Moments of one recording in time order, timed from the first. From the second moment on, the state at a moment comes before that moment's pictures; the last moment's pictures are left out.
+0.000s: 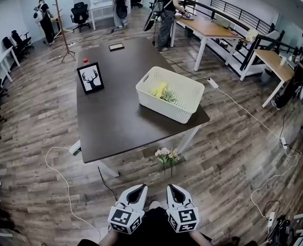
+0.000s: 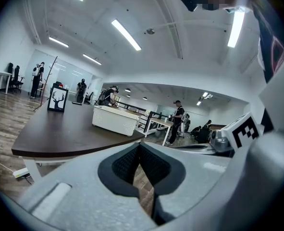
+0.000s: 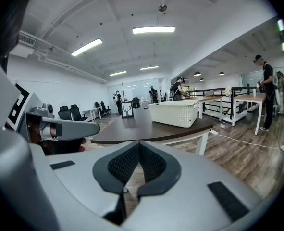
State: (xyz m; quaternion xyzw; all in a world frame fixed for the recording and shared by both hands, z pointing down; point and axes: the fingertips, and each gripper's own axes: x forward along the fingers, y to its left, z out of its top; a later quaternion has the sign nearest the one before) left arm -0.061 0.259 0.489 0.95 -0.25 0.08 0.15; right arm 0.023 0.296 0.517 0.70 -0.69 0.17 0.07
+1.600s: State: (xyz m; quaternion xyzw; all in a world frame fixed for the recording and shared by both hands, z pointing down) left arm 0.039 0.128 0.492 0.97 -0.20 0.07 0.15; right arm 0.102 0.177 0.521 0.72 -0.66 0.18 0.06
